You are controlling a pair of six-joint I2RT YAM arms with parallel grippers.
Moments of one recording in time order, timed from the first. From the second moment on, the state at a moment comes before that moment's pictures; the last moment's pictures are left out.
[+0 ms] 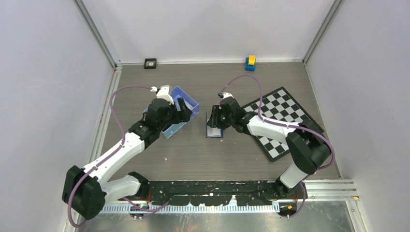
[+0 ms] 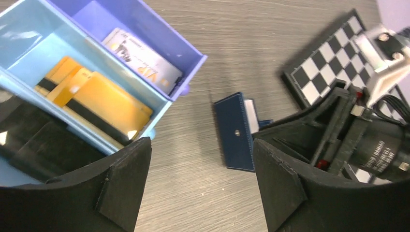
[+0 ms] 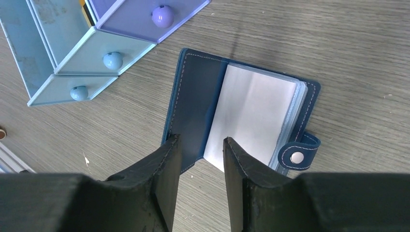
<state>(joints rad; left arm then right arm) -0.52 1.10 0.76 -0.14 -0.13 -0.54 0.71 1.61 0.93 -0.02 -0.04 0.62</state>
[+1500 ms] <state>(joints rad) -0.58 1.75 1.00 -0.15 0.25 -0.50 0.67 1.52 0.85 -0.04 0.23 0.73</state>
